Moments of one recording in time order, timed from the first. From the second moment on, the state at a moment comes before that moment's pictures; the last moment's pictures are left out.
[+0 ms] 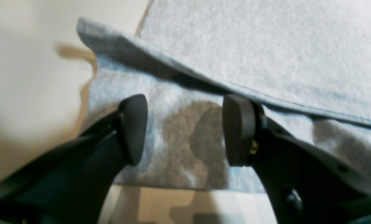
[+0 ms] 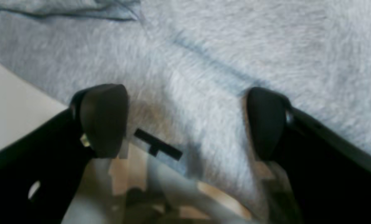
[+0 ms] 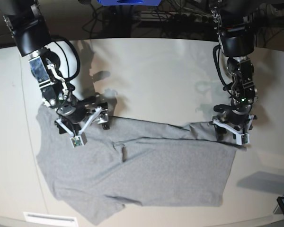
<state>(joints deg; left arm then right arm) -9.8 -16.2 -15.3 63.2 -8.6 -14.3 16.3 8.3 16.6 -22.9 77.6 27.0 0.5 -29.4</state>
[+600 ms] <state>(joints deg) -8.3 -18.0 -11.5 59.0 -2.4 -14.1 8.9 4.0 16.3 -21.0 77.7 25.5 0.3 -24.1</state>
